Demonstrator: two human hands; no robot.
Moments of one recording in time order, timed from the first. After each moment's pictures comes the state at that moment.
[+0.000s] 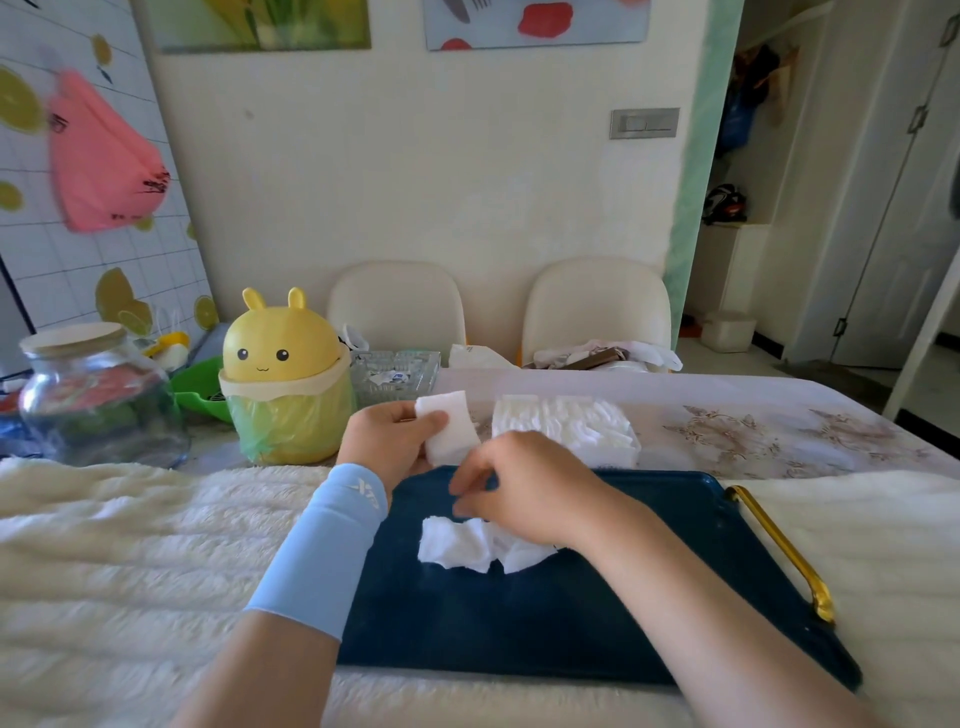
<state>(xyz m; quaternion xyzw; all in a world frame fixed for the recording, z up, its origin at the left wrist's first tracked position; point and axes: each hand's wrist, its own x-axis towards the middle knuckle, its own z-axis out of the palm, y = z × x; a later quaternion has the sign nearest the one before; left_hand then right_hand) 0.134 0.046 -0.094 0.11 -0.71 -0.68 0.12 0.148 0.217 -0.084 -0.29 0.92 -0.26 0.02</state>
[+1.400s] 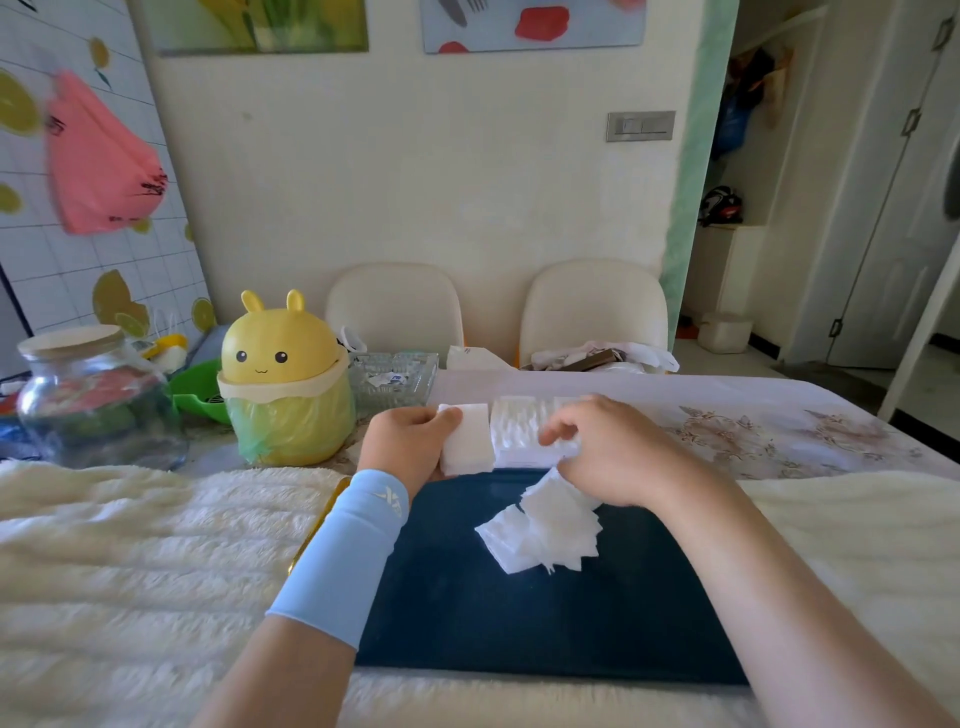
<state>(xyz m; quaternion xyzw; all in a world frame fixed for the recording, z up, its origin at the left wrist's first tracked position) 0.136 0.066 -0.092 0.12 -0.75 -0.64 0.13 0.132 0.274 -0.064 -0.16 0.97 -0.19 -0.04</state>
